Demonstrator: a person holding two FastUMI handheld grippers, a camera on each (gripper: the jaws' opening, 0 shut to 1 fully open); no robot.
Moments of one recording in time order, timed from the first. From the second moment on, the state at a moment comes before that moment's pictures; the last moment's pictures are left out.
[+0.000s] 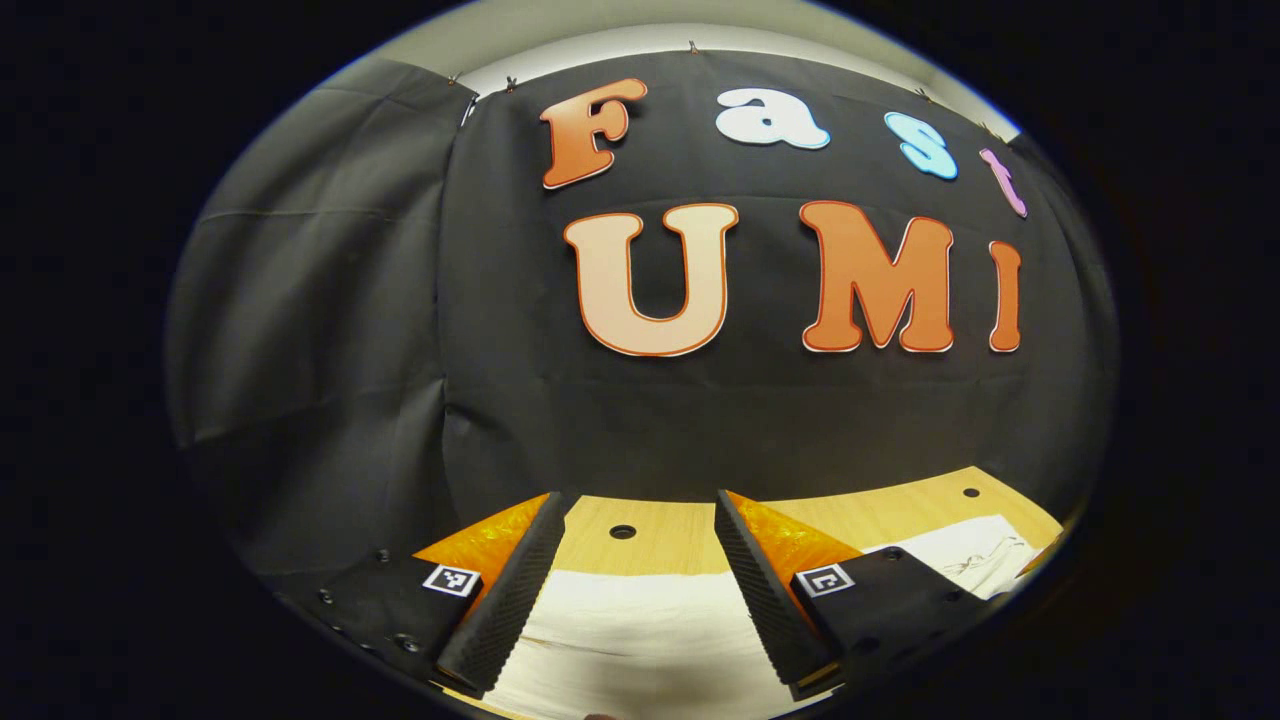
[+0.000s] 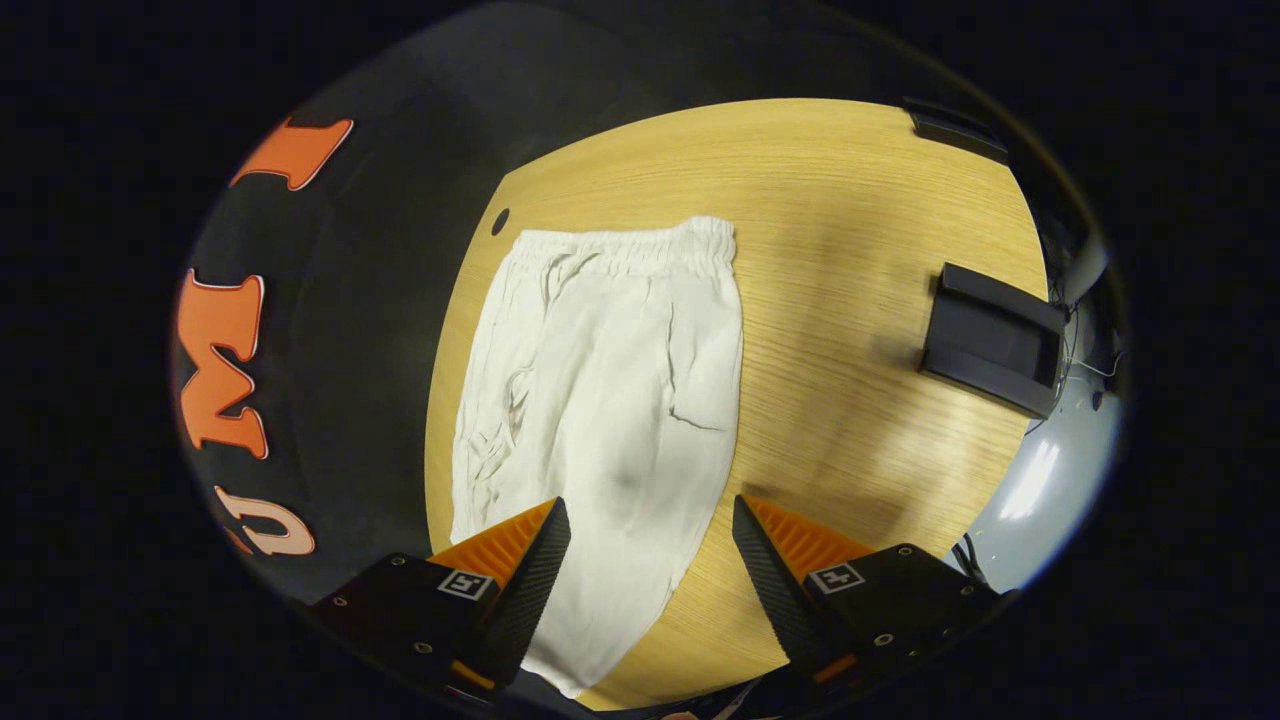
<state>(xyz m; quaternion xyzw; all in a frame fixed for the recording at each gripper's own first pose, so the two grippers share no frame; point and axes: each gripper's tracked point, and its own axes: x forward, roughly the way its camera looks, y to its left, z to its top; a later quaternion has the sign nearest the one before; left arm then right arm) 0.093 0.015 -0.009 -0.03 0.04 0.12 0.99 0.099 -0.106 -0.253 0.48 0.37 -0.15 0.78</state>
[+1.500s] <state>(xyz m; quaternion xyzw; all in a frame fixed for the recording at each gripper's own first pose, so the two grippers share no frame) -0.003 0.089 -0.244 -0.47 0.24 0.29 0.80 0.128 -0.089 -0.291 0.49 0.42 -0.14 0.75</state>
